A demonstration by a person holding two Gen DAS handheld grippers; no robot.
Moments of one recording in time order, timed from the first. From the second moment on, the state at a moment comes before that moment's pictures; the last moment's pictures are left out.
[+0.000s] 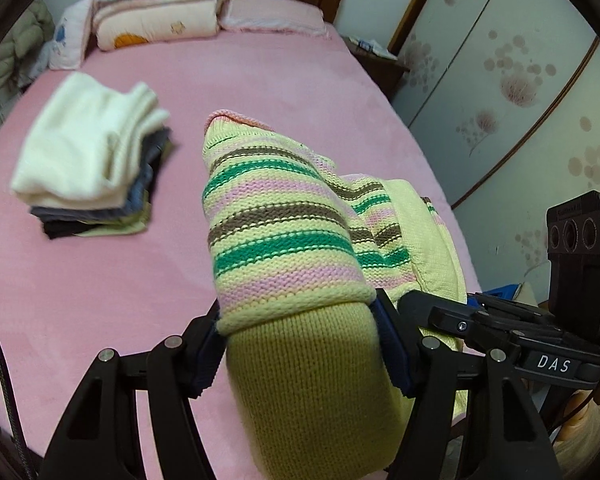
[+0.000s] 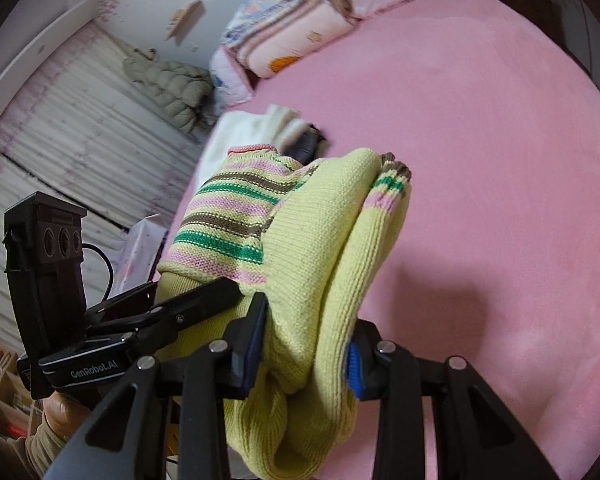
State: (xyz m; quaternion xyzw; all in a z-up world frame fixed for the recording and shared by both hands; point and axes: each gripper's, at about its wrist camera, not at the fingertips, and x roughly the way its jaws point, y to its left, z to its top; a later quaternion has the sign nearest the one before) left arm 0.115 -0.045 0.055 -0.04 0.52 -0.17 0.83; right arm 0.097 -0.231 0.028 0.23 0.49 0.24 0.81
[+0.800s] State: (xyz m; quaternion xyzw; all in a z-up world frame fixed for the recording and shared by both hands) left arm 0.204 0.205 0.079 -0.02 0.52 -0.19 0.83; right arm 0.175 -0.008 0.050 0.24 0.49 0.24 0.80
